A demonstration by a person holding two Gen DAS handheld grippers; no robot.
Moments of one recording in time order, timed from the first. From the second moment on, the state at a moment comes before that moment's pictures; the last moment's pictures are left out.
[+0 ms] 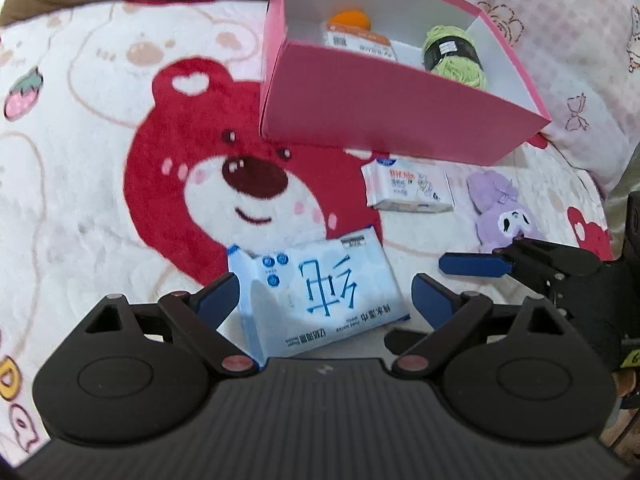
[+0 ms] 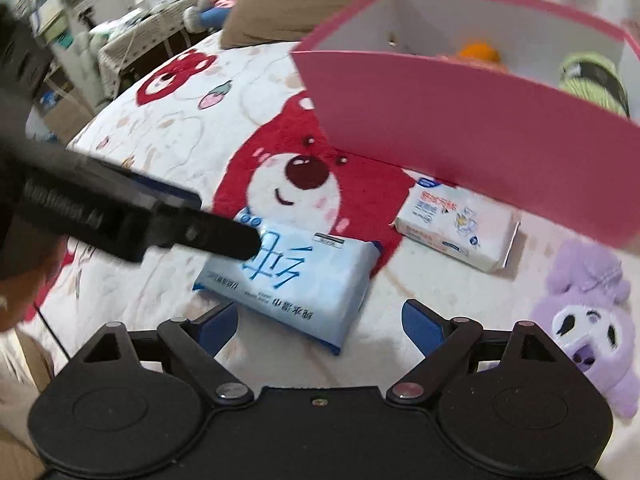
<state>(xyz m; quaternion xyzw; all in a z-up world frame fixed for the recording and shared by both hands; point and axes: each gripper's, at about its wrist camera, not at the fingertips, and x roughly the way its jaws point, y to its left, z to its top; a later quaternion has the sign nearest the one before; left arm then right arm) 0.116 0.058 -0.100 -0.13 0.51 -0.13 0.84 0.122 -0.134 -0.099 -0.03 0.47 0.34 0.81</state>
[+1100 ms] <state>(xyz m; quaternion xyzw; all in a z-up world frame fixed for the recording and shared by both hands) 0.105 0.029 -0.110 -0.09 0.49 0.00 0.87 0.123 -0.139 -0.132 0.02 0.46 0.32 0.83</state>
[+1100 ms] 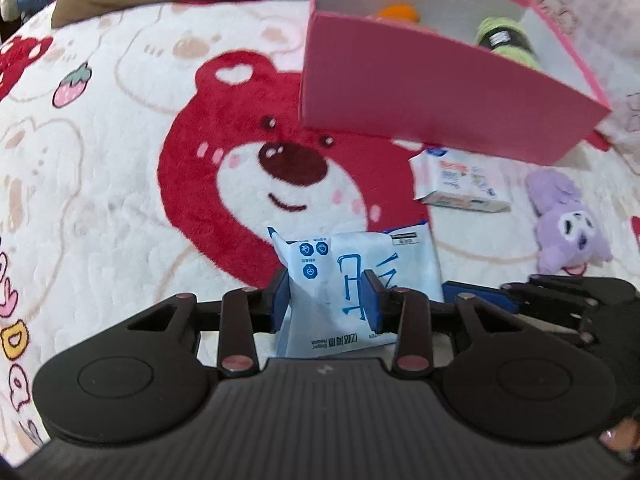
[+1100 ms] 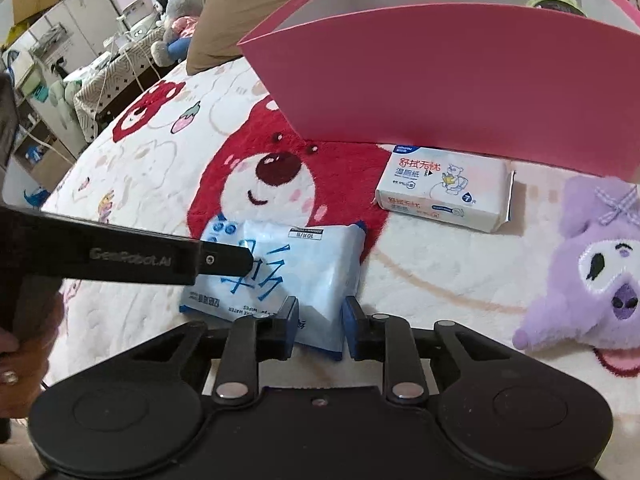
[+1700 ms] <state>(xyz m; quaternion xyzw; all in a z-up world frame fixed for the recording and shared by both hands) 0.105 0.012 -0.106 -0.14 0.50 0.00 0.86 0.117 -0.140 -0.125 0.00 0.46 0.32 0.83</state>
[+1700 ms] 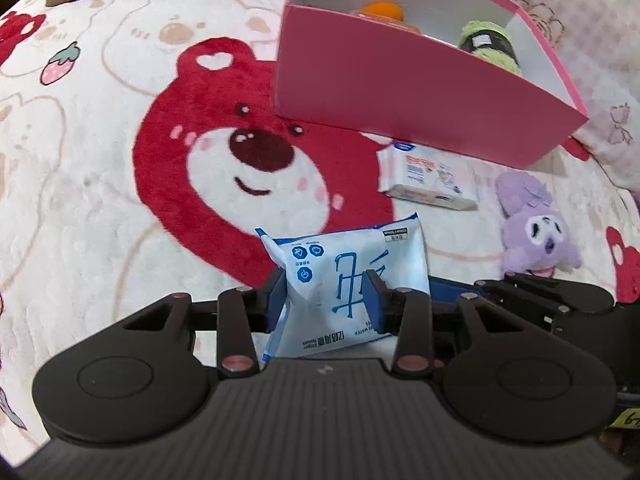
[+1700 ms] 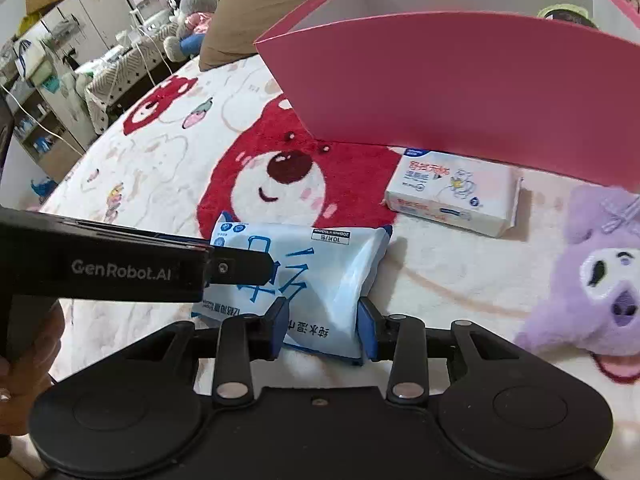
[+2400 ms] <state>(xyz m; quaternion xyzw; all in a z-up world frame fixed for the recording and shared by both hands) 0.104 0.008 -0.058 -0.17 0.53 -0.05 0.83 0.100 -0.140 -0.056 -0.02 0.46 0.32 0.83</state>
